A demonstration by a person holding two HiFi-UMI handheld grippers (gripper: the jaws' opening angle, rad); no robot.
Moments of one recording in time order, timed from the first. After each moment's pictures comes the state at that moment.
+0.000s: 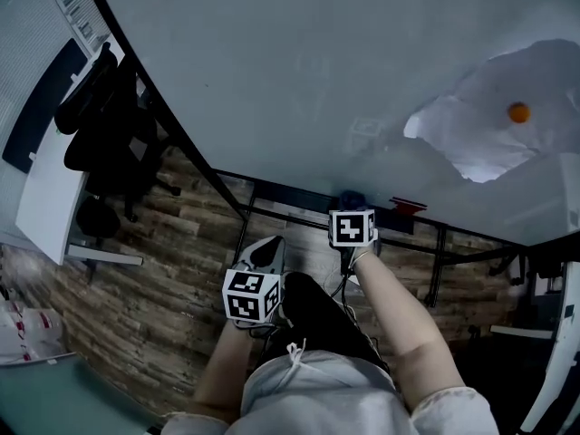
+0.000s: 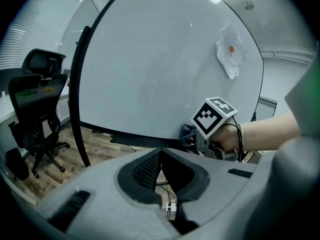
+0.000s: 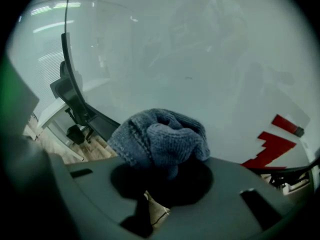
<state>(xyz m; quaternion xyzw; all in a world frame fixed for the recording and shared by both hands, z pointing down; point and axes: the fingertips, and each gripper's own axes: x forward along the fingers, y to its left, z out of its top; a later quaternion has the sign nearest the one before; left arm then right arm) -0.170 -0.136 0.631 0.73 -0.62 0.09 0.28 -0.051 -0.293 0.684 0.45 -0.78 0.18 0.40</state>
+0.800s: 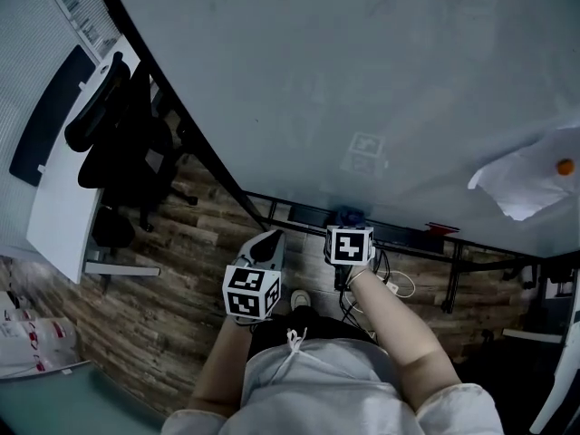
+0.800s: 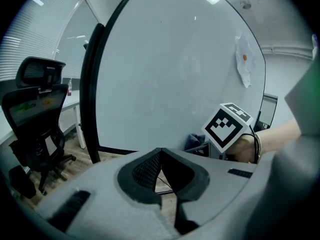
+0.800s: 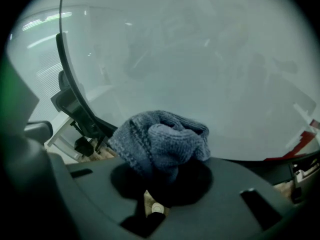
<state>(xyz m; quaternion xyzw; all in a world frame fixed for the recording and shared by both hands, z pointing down) -0.279 -0.171 0.617 0.73 -0.63 0.10 0.25 -0.154 -0.266 0.694 0.43 -0.78 0.25 0.38</state>
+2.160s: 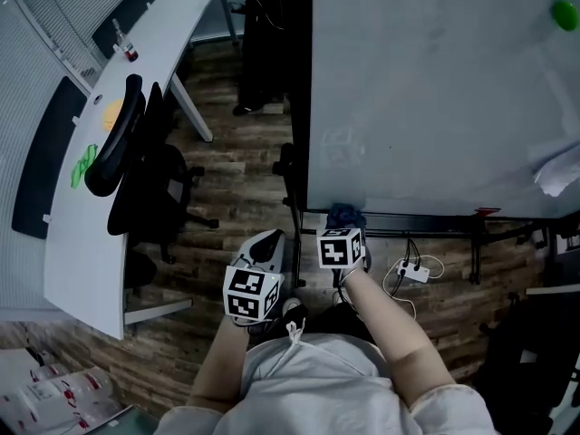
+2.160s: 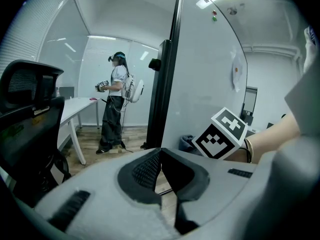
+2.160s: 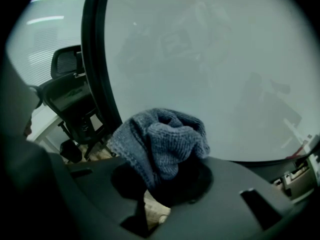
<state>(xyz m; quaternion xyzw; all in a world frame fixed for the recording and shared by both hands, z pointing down) -0.467 -0.156 0.601 0.79 -0.56 0.14 0.20 -0.345 -0.242 0.691 0.49 -0.77 0.17 0.38</state>
